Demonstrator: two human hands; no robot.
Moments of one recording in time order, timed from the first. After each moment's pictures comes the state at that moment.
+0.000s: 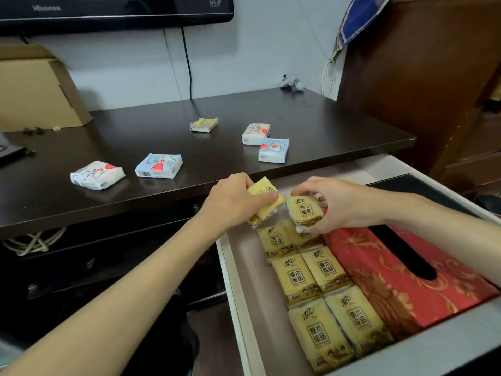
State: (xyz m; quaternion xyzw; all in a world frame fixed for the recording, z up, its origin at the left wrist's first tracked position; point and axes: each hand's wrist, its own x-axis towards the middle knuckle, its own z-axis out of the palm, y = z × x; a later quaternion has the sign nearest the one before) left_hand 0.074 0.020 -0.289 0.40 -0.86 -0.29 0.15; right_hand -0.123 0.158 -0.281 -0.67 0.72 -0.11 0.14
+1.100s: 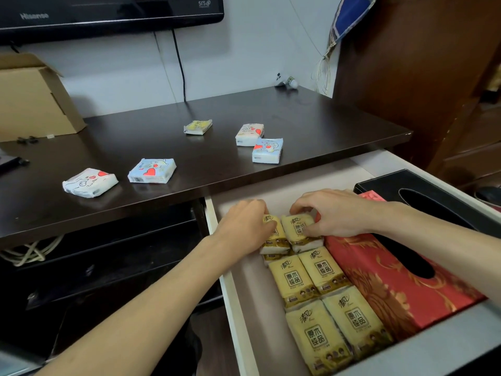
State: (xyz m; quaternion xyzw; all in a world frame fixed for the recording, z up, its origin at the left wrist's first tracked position) left_hand 0.057 0.038 -0.332 0.33 -0.93 -0.14 0.10; right_hand -0.124 0.153 -0.307 -0.66 0.75 0.00 0.09
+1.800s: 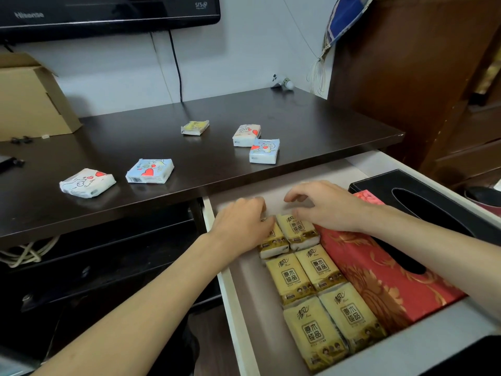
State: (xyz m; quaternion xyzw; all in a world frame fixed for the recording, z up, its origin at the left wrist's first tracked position) left_hand 0.061 0.042 -0.324 0.30 -0.94 -0.10 0.11; right_hand -0.108 0.157 -0.297 -0.61 0.77 -0.15 0.09
